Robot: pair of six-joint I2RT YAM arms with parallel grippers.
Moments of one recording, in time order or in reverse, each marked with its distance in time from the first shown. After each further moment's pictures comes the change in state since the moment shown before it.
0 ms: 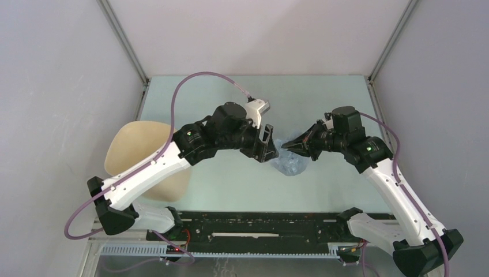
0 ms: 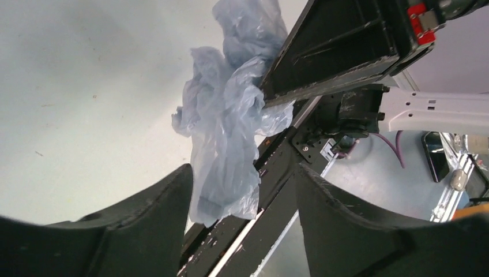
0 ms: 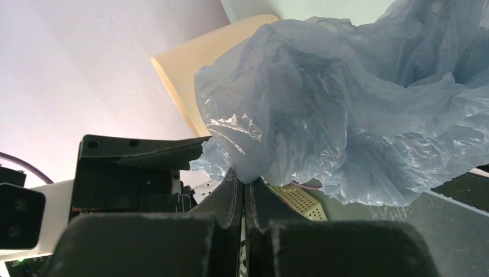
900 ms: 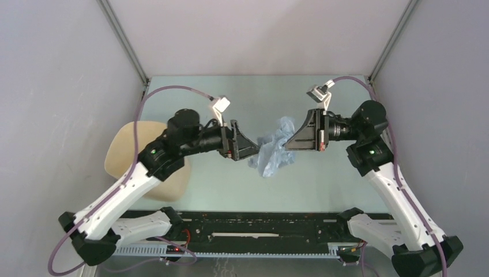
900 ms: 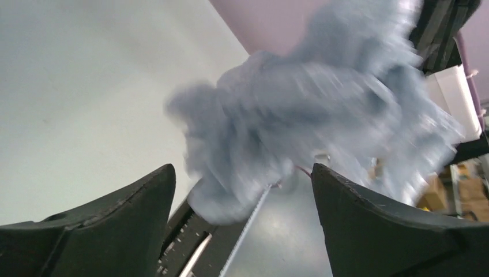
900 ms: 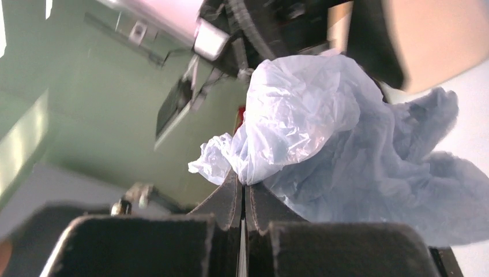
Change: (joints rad) left arm 0.202 -0.298 -0.296 0.278 0.281 -0.208; right arm -0.045 -0.027 -0.050 0.894 -0.728 -0.219
